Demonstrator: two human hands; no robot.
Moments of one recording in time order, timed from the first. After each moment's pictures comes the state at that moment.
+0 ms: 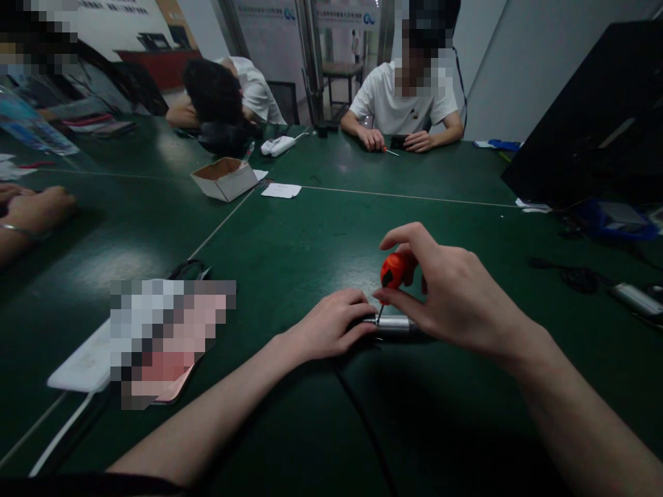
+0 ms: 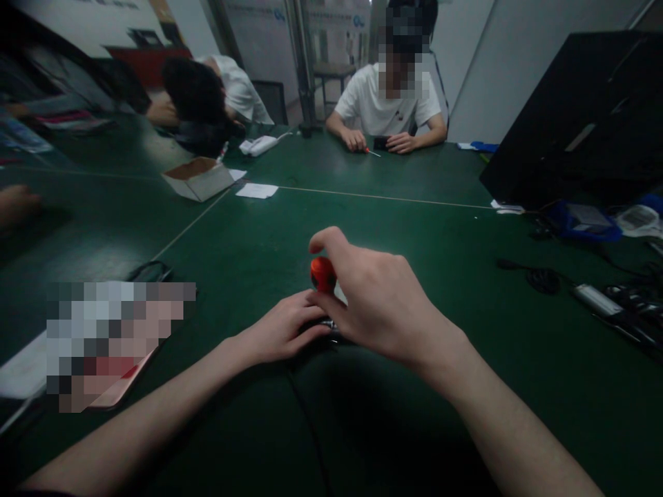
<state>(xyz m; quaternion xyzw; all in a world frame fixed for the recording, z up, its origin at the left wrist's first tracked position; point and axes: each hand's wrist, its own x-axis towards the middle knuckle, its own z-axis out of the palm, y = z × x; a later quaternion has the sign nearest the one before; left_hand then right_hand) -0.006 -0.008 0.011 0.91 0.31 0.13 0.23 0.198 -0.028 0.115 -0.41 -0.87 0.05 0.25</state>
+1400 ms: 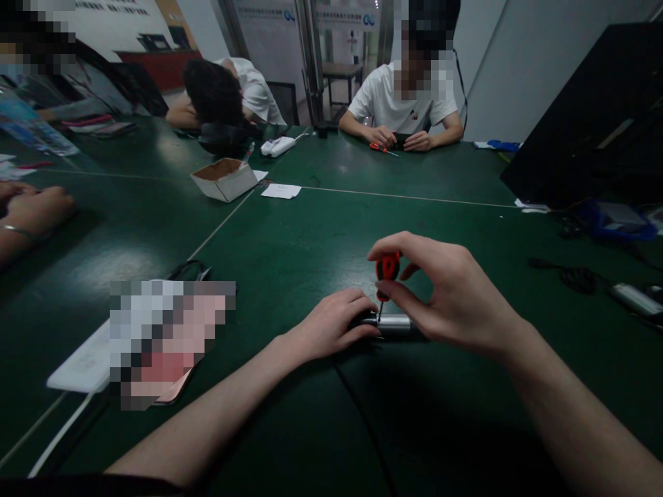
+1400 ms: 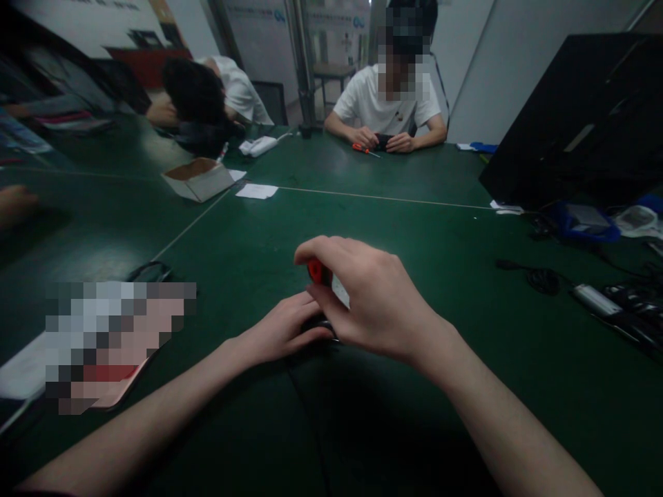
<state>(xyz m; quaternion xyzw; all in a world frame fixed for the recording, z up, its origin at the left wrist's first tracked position) -0.007 -0.006 0.004 0.91 0.31 0.15 0.25 0.197 -0.024 0.116 -0.35 -0.87 0.15 0.30</state>
